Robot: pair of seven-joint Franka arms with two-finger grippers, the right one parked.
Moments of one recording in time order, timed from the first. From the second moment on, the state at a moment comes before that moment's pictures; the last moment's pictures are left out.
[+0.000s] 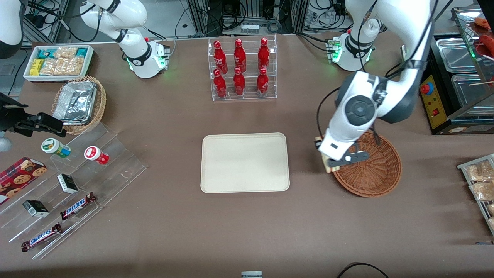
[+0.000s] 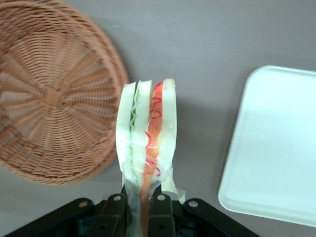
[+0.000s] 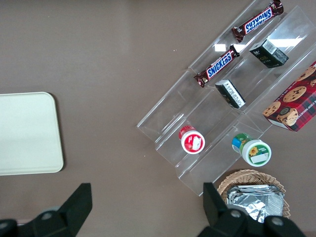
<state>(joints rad) -0.36 0.30 -0.10 -1.82 0.06 2.00 -0.63</state>
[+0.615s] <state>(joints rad) -0.50 0.58 -0.17 -1.58 0.06 2.10 -0.62</state>
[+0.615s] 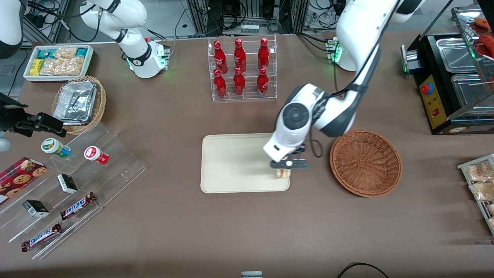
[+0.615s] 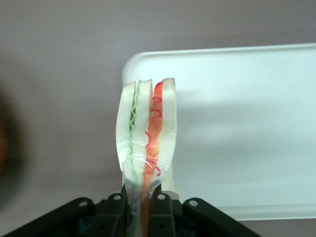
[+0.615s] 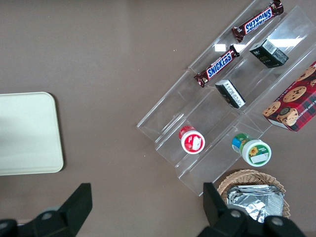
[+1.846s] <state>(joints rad) -0.54 0.77 -0.20 -1.47 0.06 2.18 -0.60</state>
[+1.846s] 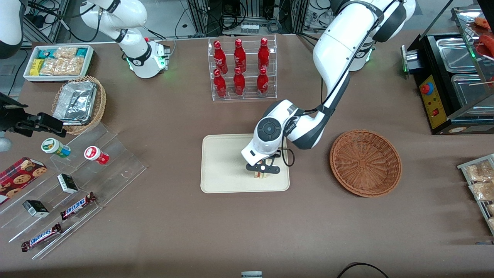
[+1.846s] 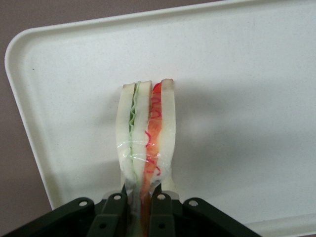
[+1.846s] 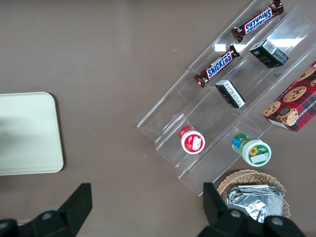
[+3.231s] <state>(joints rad) -0.54 0.70 -0.14 -1.39 0.10 2.12 -0.65</state>
